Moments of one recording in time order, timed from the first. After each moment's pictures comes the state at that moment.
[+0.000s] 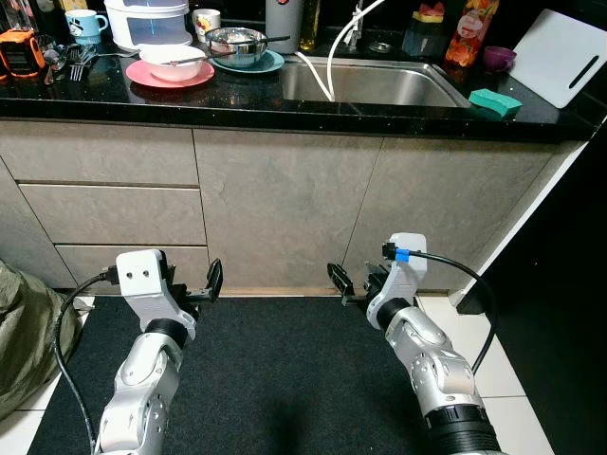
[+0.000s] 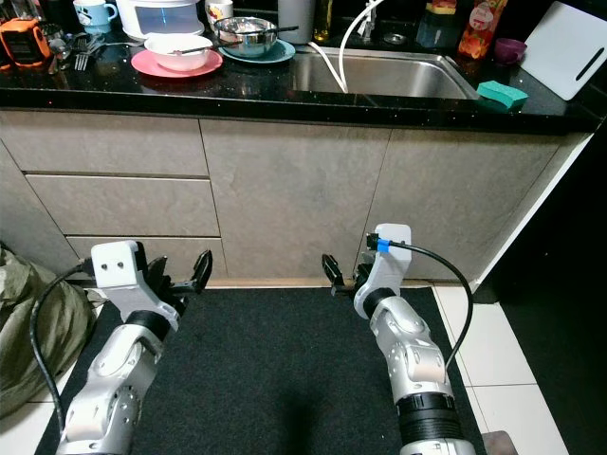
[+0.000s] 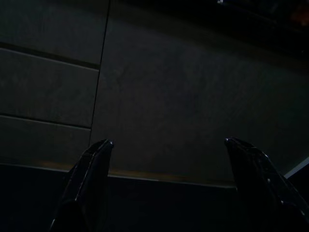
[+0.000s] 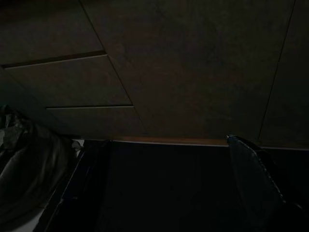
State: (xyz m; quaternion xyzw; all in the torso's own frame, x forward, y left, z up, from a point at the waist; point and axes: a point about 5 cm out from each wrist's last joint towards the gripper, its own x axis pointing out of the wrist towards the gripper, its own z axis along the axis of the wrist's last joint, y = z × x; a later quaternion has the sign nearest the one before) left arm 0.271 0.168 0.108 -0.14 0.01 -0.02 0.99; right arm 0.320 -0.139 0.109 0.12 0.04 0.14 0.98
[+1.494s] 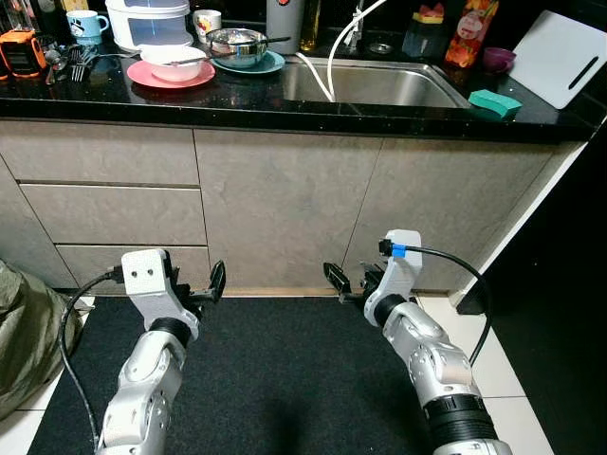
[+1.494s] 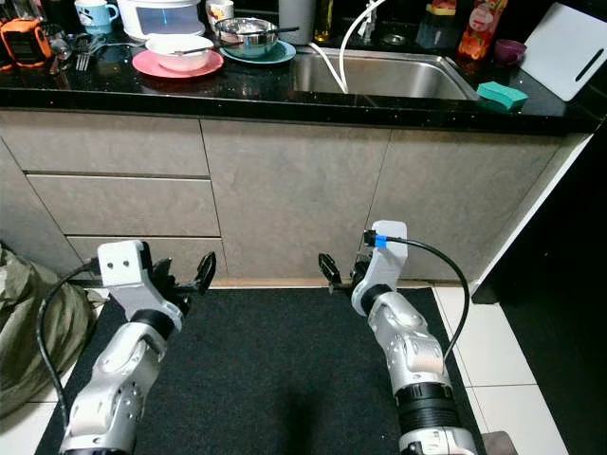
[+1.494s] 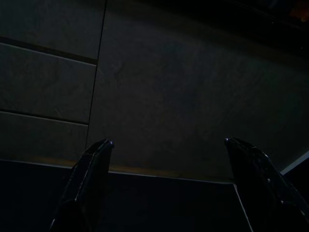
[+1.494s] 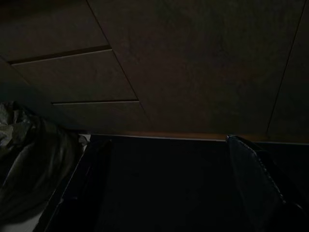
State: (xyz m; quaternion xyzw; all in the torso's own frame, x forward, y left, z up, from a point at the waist) left arm 0.275 0.165 0.107 -0.14 0.02 -0.03 0.99; right arm 0.326 -0.138 0.108 0.13 0.06 0.15 0.98
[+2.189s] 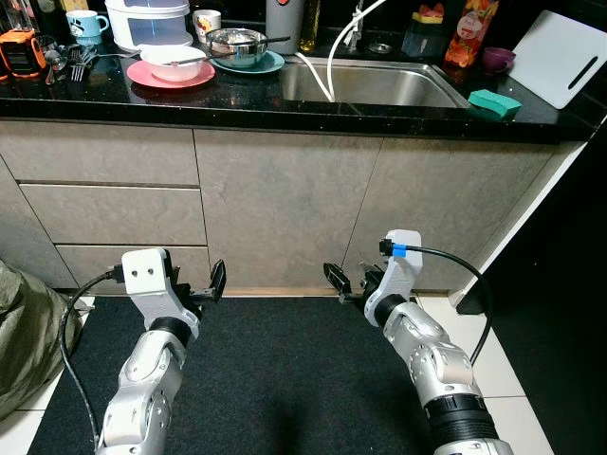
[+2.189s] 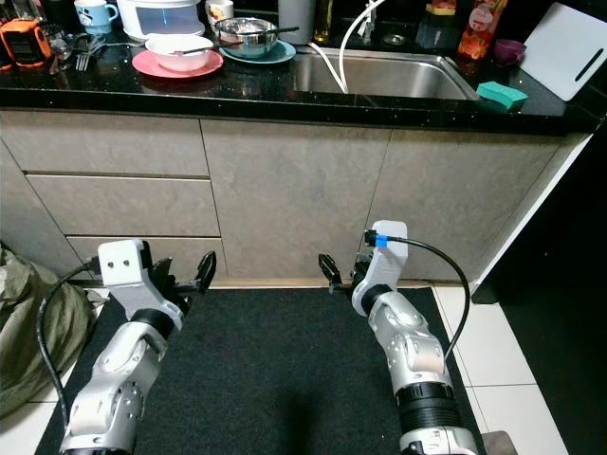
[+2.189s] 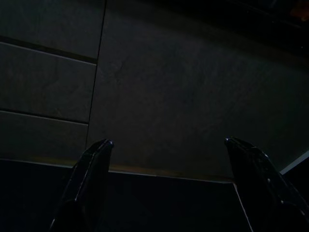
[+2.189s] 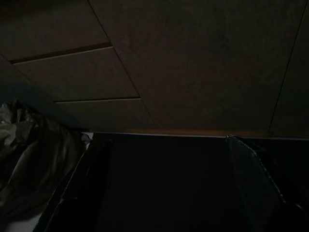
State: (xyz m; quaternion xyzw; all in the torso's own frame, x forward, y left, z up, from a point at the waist) left arm 0.275 0.165 0.106 -0.14 0.02 -0.03 0.99; right arm 0.326 -0.137 0.107 0.14 0.07 0.15 0.98
